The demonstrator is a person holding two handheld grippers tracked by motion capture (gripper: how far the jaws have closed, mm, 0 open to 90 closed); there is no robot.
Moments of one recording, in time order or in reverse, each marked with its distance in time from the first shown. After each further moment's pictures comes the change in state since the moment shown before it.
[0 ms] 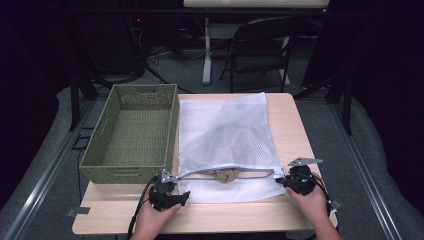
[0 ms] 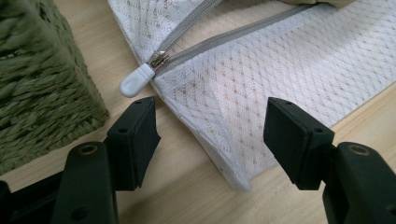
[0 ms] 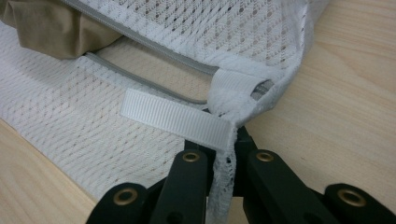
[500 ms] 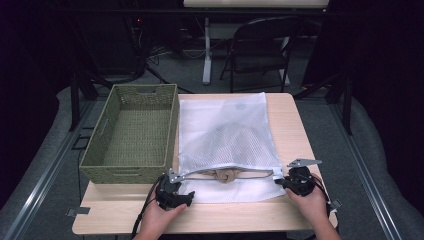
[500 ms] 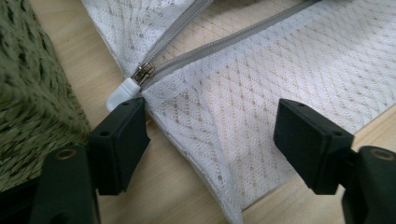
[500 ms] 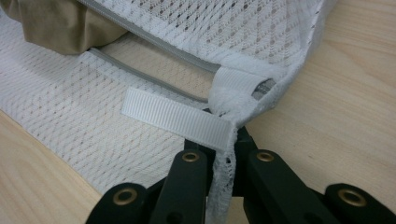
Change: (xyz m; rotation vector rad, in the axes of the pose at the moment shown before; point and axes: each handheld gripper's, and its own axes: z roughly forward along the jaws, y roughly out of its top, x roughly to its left) left arm -0.010 0.005 0.015 0.010 0.053 0.069; right arm 0.003 -0.002 0.000 0.002 0.010 -0.012
